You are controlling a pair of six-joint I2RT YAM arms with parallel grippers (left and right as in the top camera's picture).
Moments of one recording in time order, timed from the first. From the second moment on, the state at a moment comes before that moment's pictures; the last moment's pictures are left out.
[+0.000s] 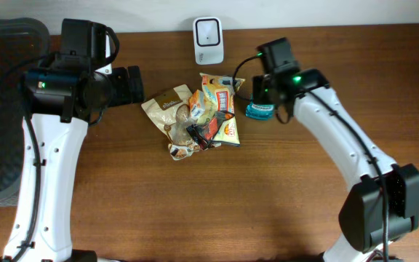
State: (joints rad) left arm -0.14 1.60 1.89 -1.30 -0.10 -0.25; right arm 0.29 1.82 1.55 -0.77 0.09 0.25
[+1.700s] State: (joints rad) left arm -0.14 1.60 1.89 -1.30 -0.10 -0.25; right arm 0.20 1.77 1.86 -1.21 -0.02 0.19
